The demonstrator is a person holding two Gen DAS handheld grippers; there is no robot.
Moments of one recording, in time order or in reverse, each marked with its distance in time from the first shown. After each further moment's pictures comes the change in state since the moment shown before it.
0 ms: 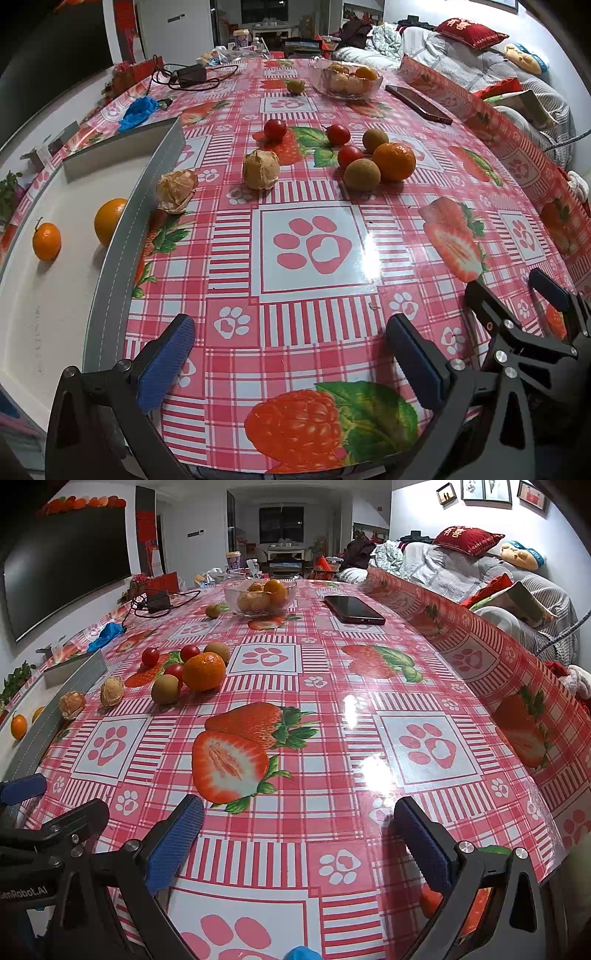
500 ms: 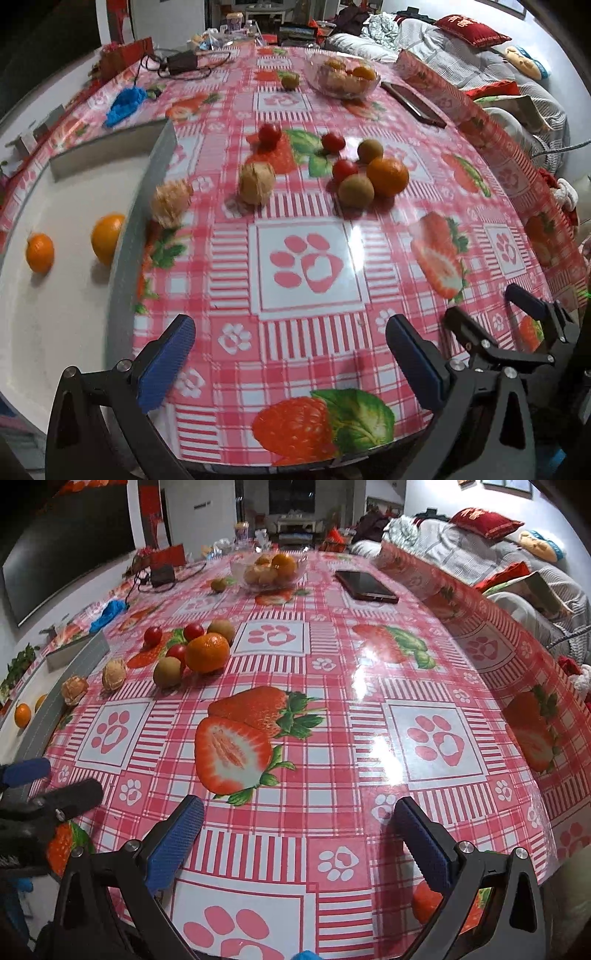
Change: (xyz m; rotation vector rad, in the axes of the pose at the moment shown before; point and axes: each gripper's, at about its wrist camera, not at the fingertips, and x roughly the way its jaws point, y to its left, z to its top) left arm -0.010 0.009 0.027 -0.014 0.068 -0.068; right arm 0.010 -0.003 0.018 -0.040 0.164 0.044
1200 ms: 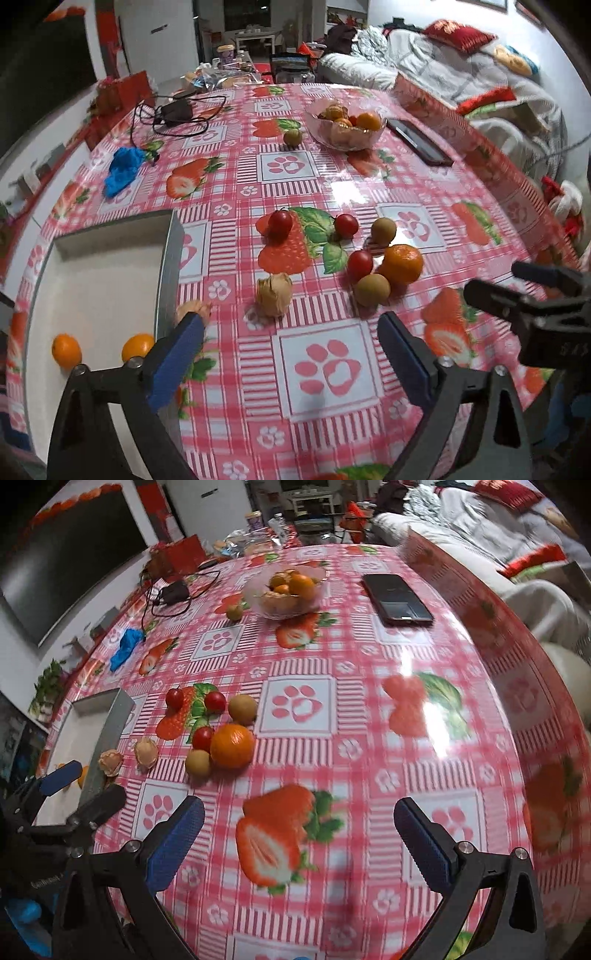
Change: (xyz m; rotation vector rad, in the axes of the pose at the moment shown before) left arm 0.001 0.001 0.066 0.087 -0.092 0.056; right arm 0.001 -0.006 0.096 0.041 0.090 0.168
